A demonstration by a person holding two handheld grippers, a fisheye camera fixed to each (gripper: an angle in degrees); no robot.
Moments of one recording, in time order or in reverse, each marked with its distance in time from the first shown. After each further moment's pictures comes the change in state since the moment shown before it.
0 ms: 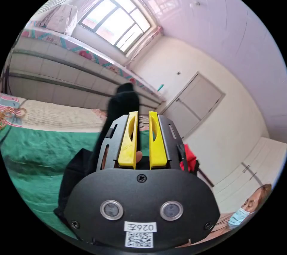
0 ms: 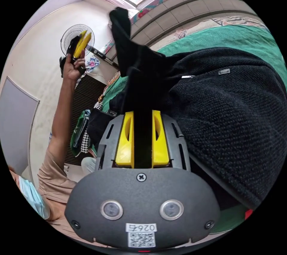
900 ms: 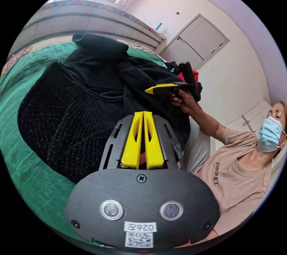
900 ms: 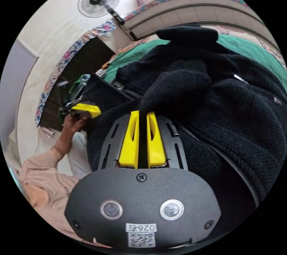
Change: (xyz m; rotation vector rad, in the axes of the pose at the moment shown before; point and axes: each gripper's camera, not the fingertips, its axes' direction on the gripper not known) left arm -0.069 0.358 -0.162 -0.560 -0.082 0.080; right arm -0.087 0.091 0.181 -0.211 -0.060 -0.339
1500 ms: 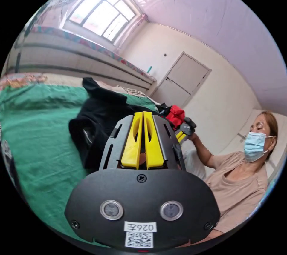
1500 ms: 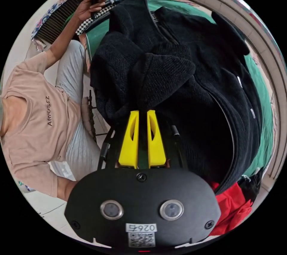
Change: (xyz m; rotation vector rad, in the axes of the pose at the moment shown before) left arm -0.002 0.007 -0.152 0.401 -0.134 0.073; right arm -0.082 0.077 -0.045 -0.496 0.261 -0.386
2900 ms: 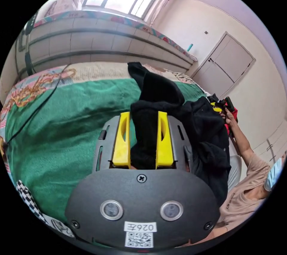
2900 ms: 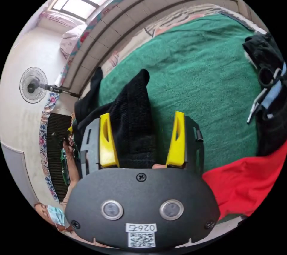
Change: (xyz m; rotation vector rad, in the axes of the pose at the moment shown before) left arm -0.257 -0.096 0.185 -0.275 -0.221 -0.064; right arm 0.496 -0.013 -0.181 0.457 -0.172 1.161
